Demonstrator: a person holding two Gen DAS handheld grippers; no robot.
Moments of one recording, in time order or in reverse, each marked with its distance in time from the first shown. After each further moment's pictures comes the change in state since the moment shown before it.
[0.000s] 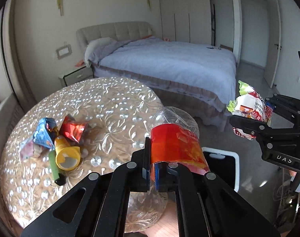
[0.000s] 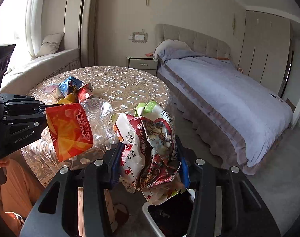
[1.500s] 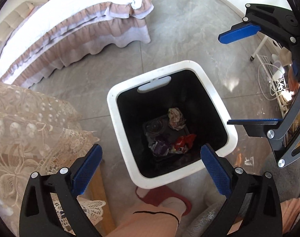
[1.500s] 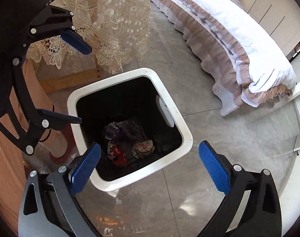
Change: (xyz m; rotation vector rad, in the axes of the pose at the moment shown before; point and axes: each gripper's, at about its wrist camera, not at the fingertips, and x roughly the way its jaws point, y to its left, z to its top) left arm 0.239 -0.195 -0.080 0.607 0.472 -0.406; right arm 0.116 -0.108 -0.208 -0.099 0.559 -0.047
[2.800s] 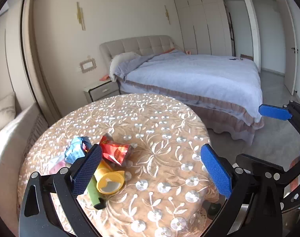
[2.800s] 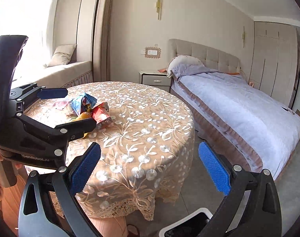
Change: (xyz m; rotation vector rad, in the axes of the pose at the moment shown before) left arm -0.310 0.125 -0.168 -0.682 -0.534 0.656; right arm -0.210 0.124 0.179 0.031 -0.719 0.165
